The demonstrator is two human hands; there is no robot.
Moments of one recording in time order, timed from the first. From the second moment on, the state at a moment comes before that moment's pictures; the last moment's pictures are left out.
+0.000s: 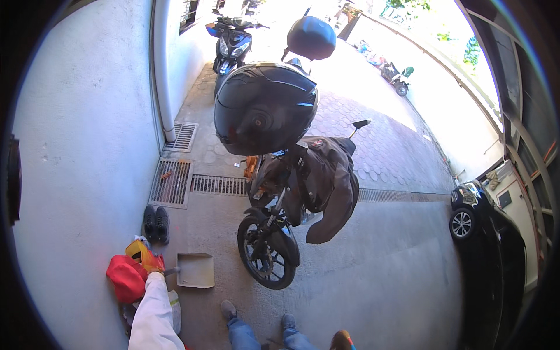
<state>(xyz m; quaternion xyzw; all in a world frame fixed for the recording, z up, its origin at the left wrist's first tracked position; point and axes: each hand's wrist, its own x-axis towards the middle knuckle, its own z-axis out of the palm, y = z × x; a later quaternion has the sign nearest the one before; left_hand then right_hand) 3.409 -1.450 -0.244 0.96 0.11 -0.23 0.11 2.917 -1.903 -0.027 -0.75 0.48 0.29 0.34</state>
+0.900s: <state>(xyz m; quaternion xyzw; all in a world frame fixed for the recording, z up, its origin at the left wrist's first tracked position) 2.627 -1.558 -0.073 0.68 0.61 0.03 0.42 2.726 -2.226 0.028 -0.89 0.11 0.43 0.12</state>
